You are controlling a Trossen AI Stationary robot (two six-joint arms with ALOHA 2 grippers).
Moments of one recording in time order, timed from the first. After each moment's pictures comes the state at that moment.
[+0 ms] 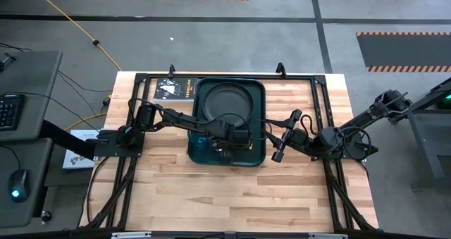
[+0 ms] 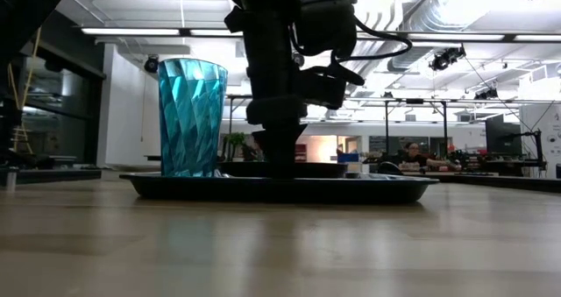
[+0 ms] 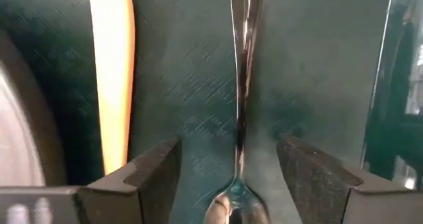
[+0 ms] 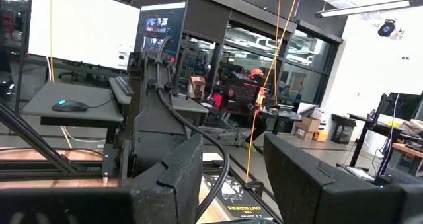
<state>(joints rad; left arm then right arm) -0.05 2.18 1.65 -0.83 -0.13 -0.01 0.50 1.11 0.59 0.86 0.86 -0.47</state>
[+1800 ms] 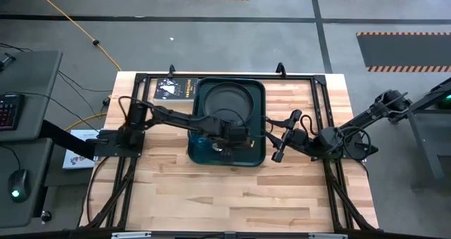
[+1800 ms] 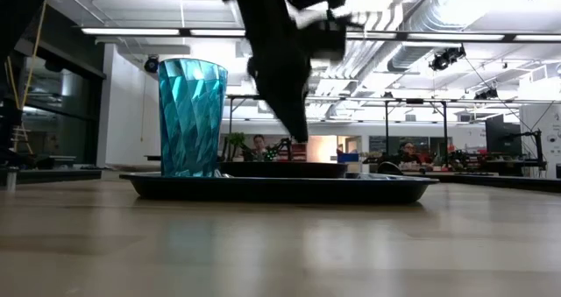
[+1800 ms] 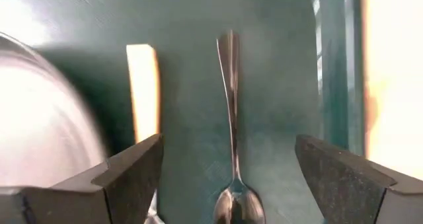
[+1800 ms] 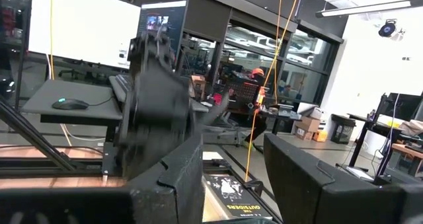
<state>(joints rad) -0.07 2.08 1.65 -0.80 -0.14 0.09 0.50 1.11 0.59 0.85 0.86 -0.47</state>
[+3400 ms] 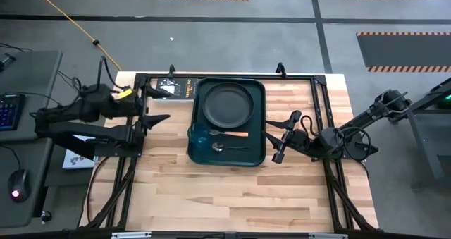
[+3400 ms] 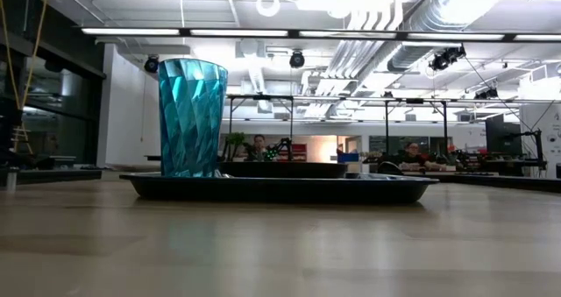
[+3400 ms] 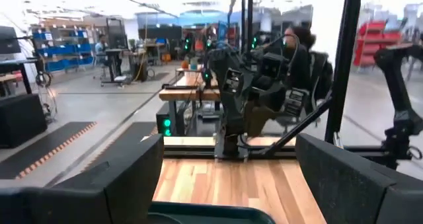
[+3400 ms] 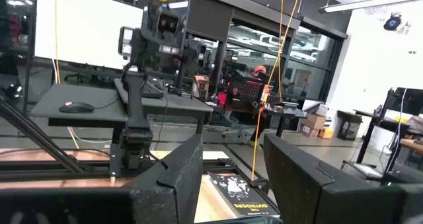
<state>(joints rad) 0.04 0.54 0.80 -0.20 -0.03 0.04 0.51 1.11 0.59 0.84 0.86 -0.44</state>
